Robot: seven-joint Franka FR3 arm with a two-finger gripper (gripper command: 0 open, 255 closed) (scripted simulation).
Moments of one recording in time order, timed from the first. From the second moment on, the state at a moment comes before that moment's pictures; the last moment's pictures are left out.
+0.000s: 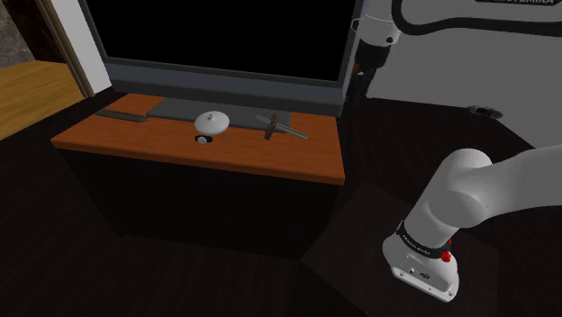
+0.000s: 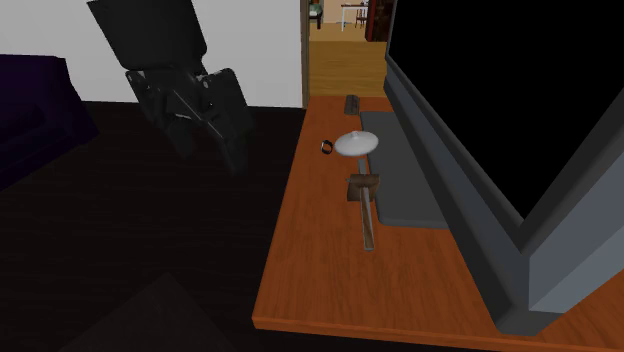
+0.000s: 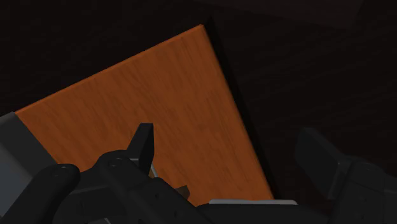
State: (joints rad) arm -0.01 -0.82 0.00 -2.41 -0.08 1.67 -0.13
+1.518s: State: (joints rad) arm 0.12 -0.15 -0.33 -2.31 0.11 2.35 -0.75
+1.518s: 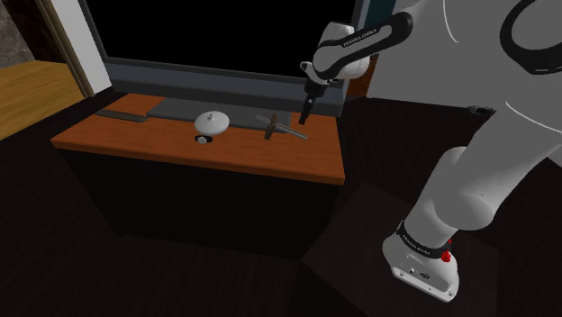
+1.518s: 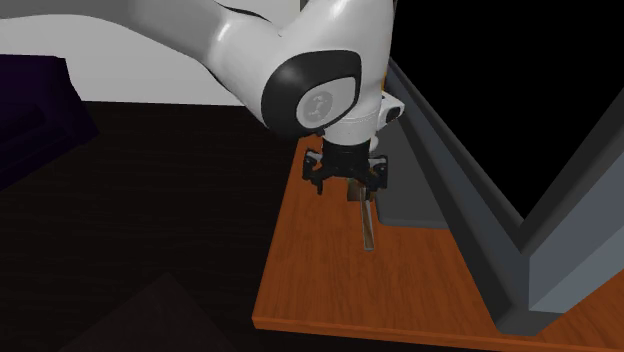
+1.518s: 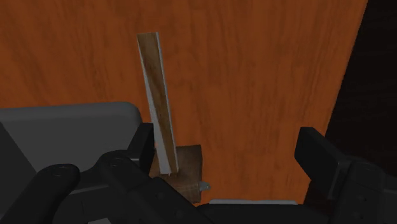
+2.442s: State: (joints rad) arm 0.10 0.29 -0.31 -2.02 0.49 2.46 -1.17
